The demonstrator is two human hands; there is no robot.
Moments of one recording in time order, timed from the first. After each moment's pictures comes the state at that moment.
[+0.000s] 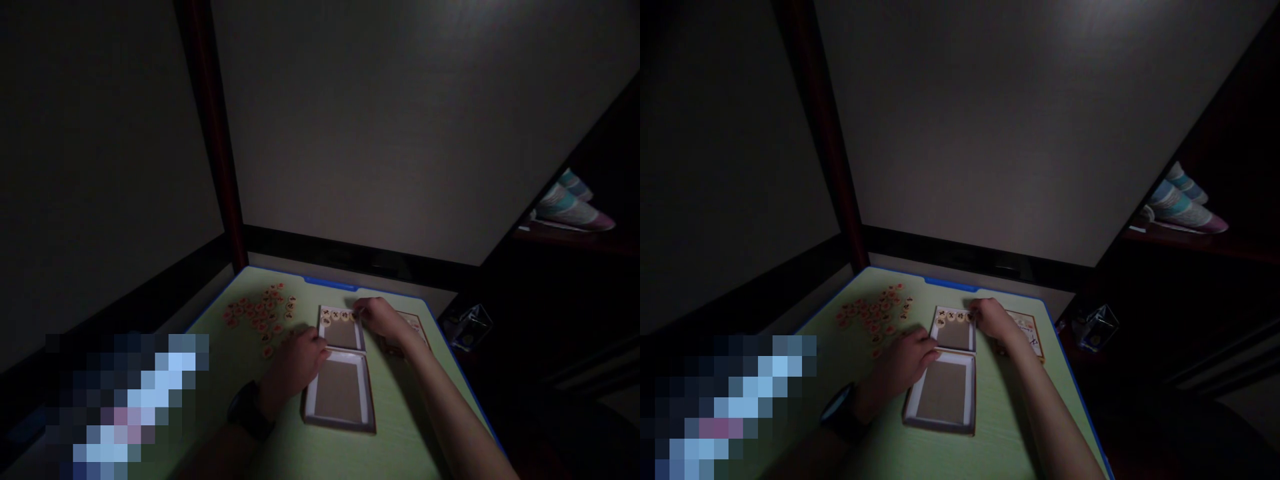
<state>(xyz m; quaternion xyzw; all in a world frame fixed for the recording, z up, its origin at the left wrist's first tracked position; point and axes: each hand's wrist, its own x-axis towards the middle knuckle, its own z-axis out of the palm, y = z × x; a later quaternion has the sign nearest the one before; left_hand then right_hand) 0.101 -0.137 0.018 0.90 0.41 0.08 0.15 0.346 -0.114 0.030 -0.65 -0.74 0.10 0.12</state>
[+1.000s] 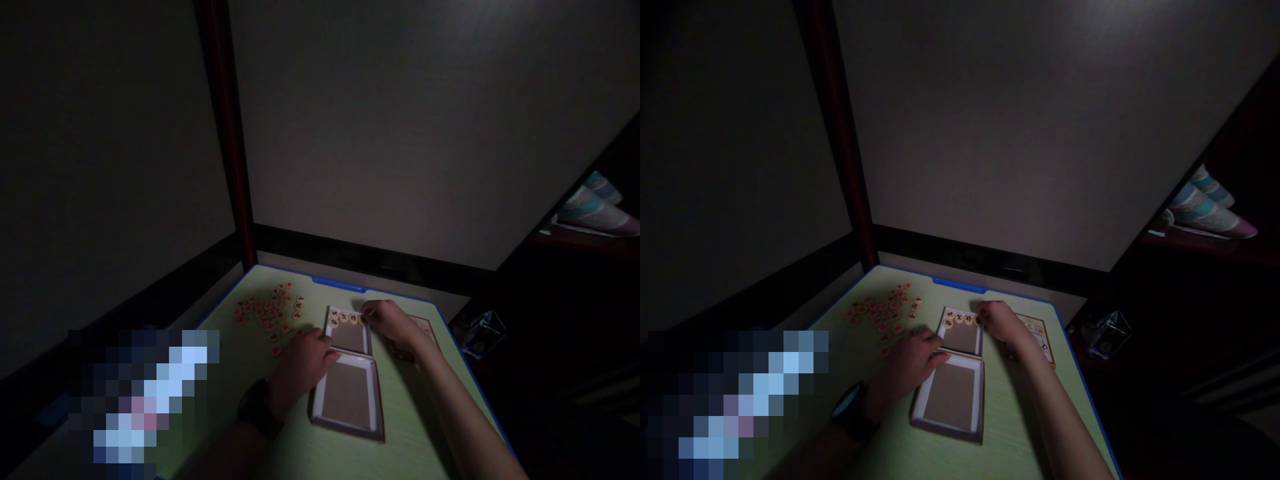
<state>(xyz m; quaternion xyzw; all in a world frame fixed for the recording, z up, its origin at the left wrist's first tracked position) 0.101 -0.137 0.016 0.89 0.43 0.08 0.14 0.346 -0.115 0.033 -0.64 -0.75 0.11 0.12</state>
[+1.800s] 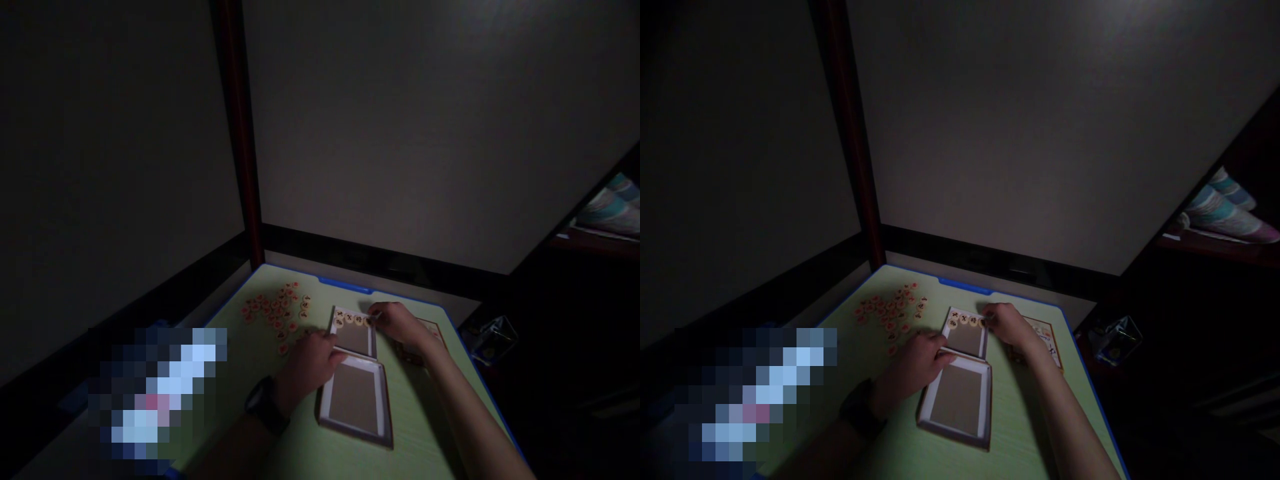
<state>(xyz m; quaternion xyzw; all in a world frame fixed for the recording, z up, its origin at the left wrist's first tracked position) 0.102 -0.135 0.007 0.88 0.44 0.10 0.16 0.343 -0.116 0.039 -0.66 -0.73 0.15 0.12</state>
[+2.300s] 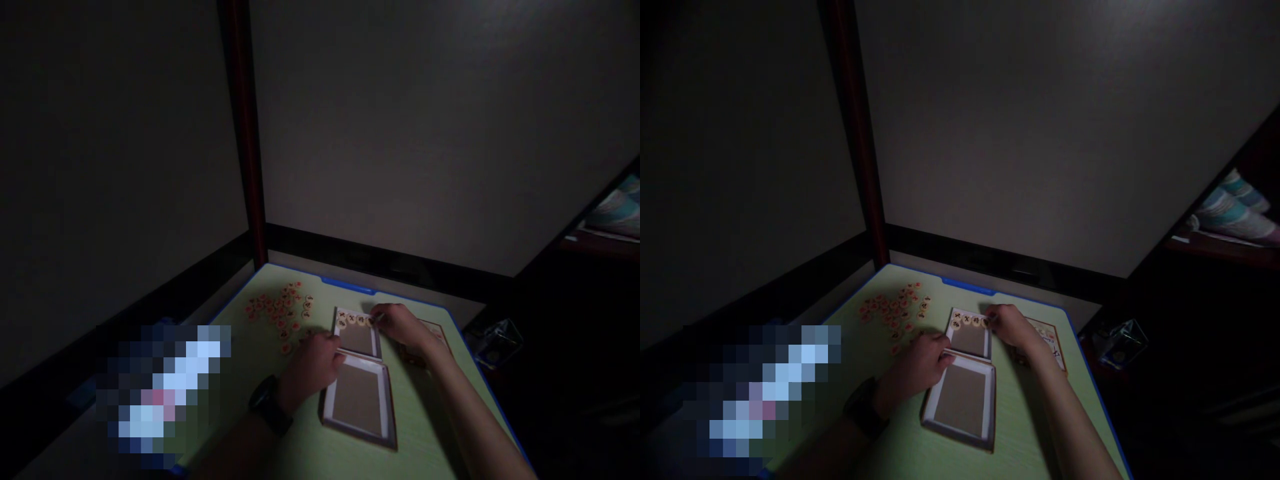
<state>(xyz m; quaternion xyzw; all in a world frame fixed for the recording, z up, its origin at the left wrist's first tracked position) 0.103 -0.139 0.008 0.87 0.44 0.11 0.18 0.344 -0.115 0.036 -0.65 -0.74 0.15 0.10</state>
